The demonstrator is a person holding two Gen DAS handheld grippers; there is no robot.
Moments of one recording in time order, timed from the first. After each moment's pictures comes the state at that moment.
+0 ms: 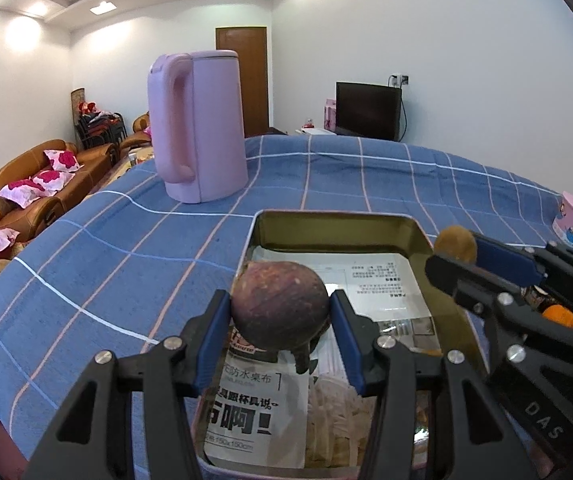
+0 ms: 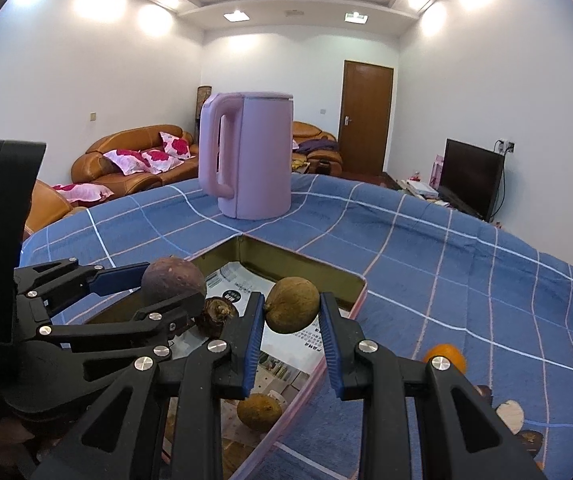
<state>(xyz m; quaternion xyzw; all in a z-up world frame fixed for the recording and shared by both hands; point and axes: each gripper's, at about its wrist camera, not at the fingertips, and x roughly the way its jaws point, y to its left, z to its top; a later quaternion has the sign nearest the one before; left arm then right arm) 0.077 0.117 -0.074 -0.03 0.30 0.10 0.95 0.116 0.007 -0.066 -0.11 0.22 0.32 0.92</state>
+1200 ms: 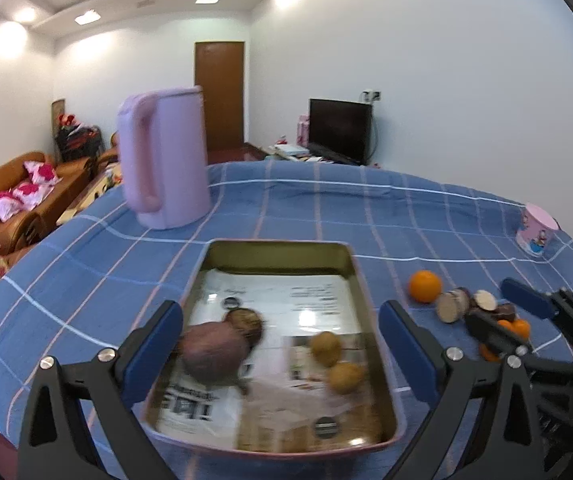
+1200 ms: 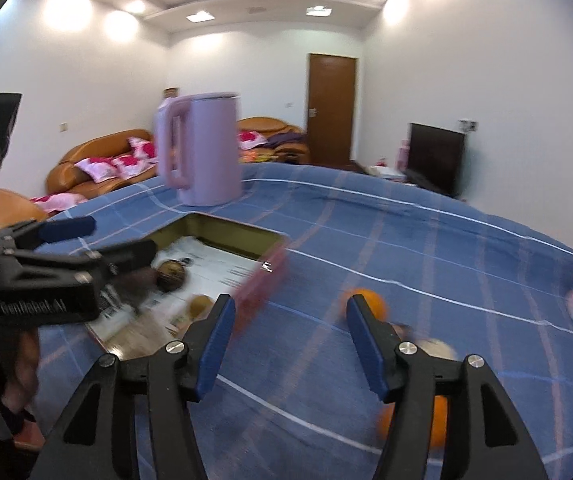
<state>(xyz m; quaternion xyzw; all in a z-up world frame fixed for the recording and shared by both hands) 0.059 0.079 -0.043 -0.03 0.27 0.05 0.96 0.087 -0.091 -0.064 -0.08 0.23 0.23 0.94</state>
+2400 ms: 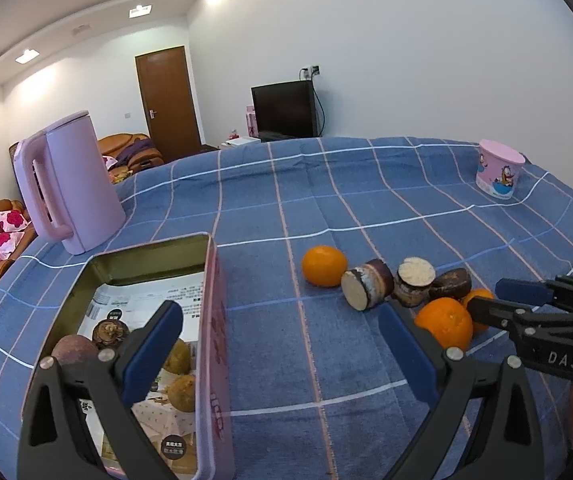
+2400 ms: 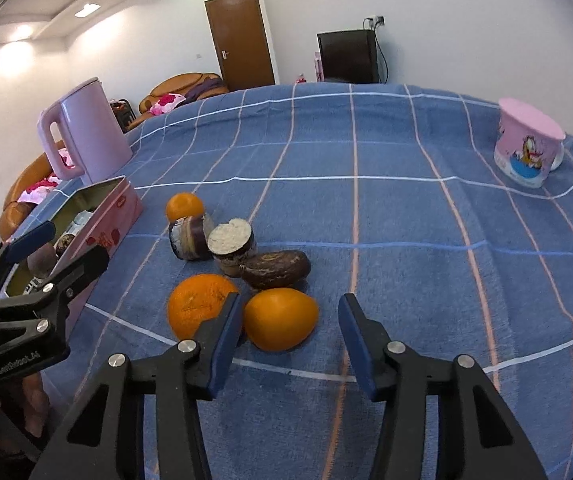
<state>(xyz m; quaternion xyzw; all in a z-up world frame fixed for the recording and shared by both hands) 0.091 -0.029 -0.064 0.05 0.29 -0.01 0.96 0.124 -0.206 -0.099 0.03 0.39 0.15 0.91</state>
